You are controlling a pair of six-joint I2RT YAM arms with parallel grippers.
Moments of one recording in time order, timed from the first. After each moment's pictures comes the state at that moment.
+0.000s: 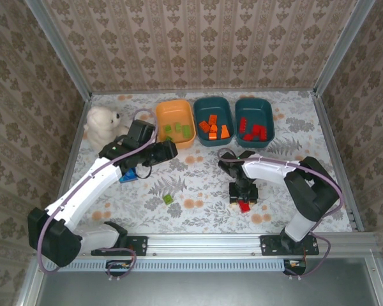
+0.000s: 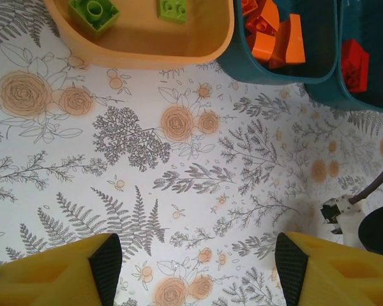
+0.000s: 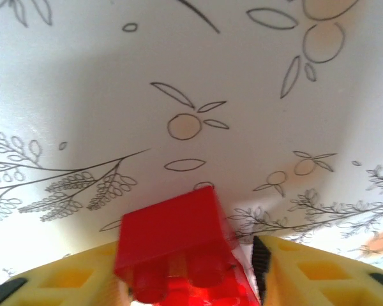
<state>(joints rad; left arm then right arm) -0.57 1.21 1.05 -0.73 0.16 -0.72 0.64 1.66 0.91 -0.99 -0.04 0.77</state>
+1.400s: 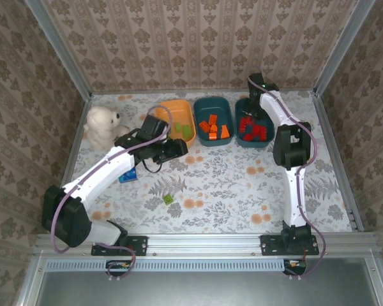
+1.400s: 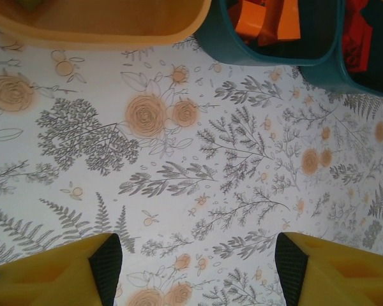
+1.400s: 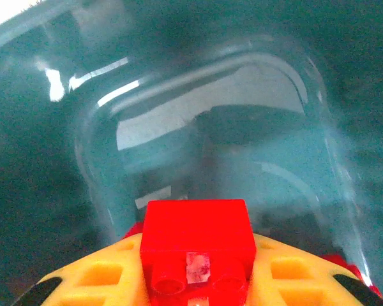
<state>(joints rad) -0.59 1.37 1.11 -0.67 0.24 -0.74 0.10 2.42 2.22 -0.98 0.11 0.53</state>
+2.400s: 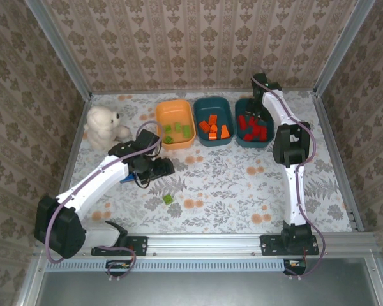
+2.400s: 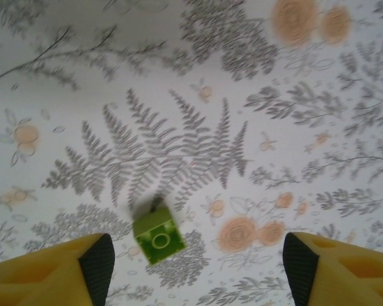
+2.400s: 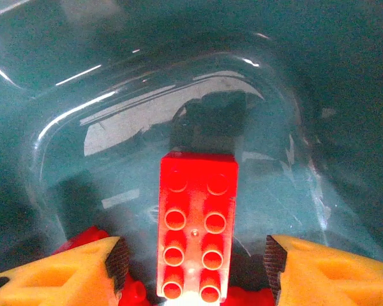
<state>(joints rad) -0.57 1.28 0.97 -0.93 0.17 -0.77 0.07 2.48 2.31 -1.06 0.10 0.50</state>
